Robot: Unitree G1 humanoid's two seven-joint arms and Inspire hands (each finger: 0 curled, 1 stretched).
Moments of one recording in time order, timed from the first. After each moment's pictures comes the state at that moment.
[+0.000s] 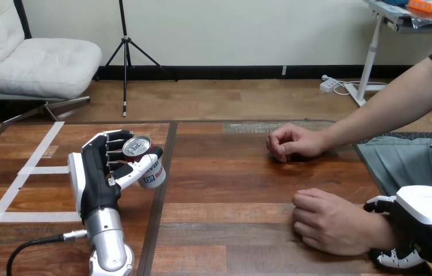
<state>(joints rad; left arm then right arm) -0.48 0.10 0.05 1.15 0.17 -0.63 0.51 0.08 -0.79 0.09 0.13 -0.71 -0.08 0.19</state>
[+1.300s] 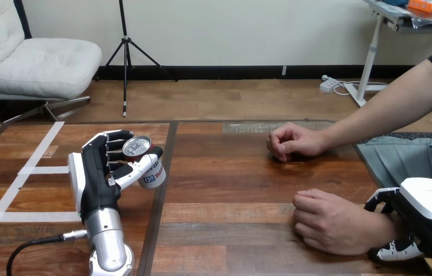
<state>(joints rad) -0.48 0.10 0.06 1.15 0.17 -0.63 0.50 0.06 -0.79 0.11 0.21 -0.63 -0.13 0.06</state>
